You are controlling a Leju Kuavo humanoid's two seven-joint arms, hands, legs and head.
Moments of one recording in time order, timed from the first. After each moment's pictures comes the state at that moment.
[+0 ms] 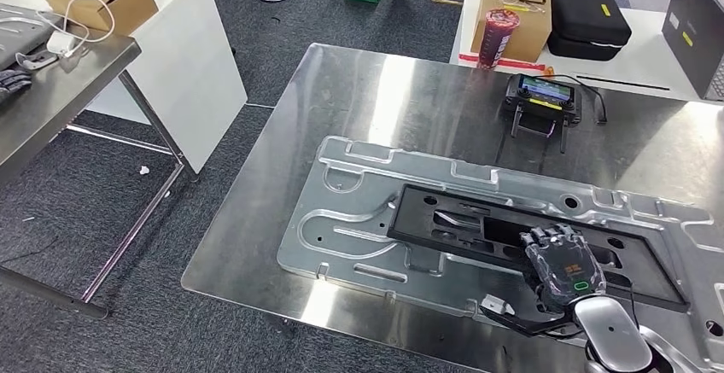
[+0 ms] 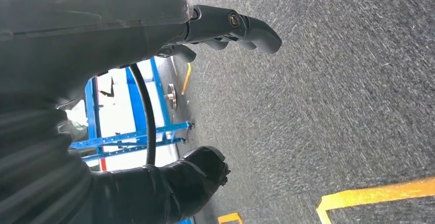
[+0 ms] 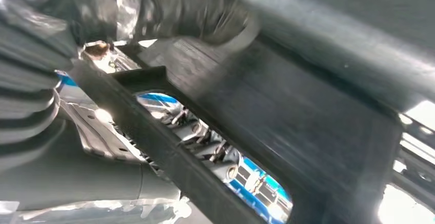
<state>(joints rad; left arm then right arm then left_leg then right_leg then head) 0.03 -0.02 0.79 -0.16 -1.56 -0.34 0.07 -0.41 -0.65 0.55 -1.49 1.56 -0.11 0.14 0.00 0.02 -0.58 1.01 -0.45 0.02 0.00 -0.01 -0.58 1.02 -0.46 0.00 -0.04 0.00</state>
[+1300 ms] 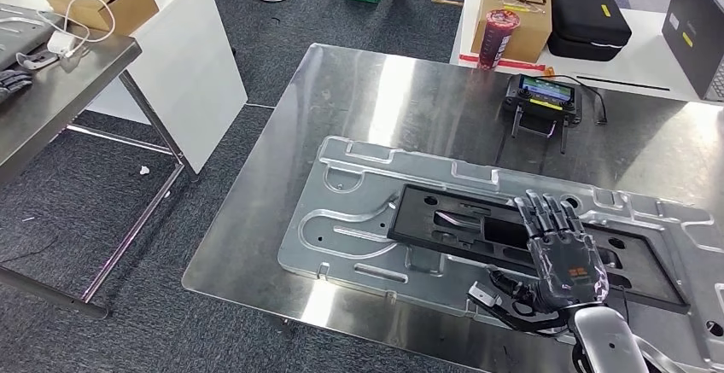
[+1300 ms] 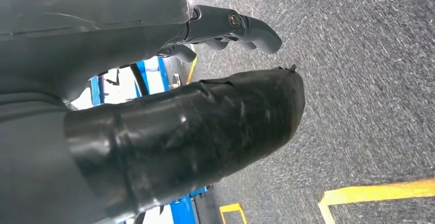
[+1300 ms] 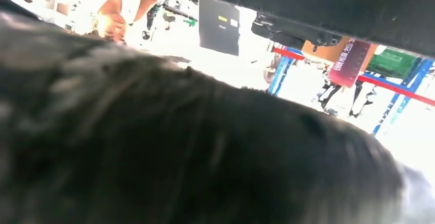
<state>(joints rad) 0.03 -0.03 0.83 -0.16 -1.55 -0.33 0.10 -0.42 -0.67 0.62 -1.62 1.57 -0.28 0.36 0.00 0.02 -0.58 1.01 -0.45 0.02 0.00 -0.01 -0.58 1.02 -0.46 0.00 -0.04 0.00</state>
